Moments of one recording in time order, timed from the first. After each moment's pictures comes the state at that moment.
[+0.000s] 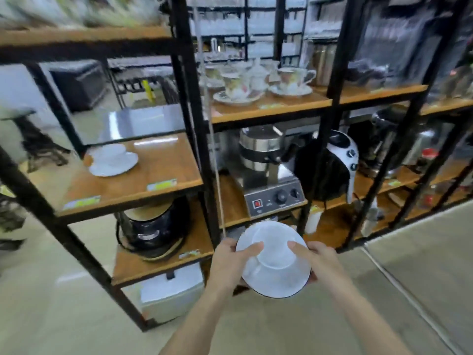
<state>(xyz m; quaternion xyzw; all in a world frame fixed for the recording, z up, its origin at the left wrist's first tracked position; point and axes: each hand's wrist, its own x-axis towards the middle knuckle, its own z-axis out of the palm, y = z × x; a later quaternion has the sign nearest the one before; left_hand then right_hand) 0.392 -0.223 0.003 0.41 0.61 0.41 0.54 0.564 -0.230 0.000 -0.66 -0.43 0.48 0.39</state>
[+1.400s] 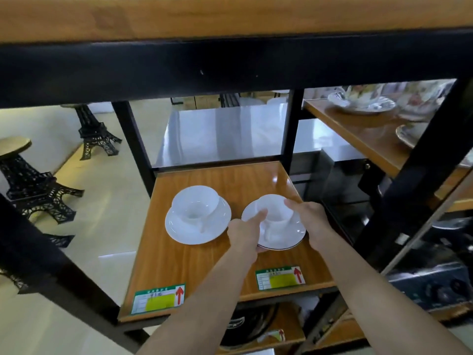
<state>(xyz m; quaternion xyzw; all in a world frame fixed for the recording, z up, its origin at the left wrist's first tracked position) 0.117 0.128 0.005 0.16 0.65 0.48 0.57 0.238 0.172 0.000 -0.66 -0.40 0.50 0.39</state>
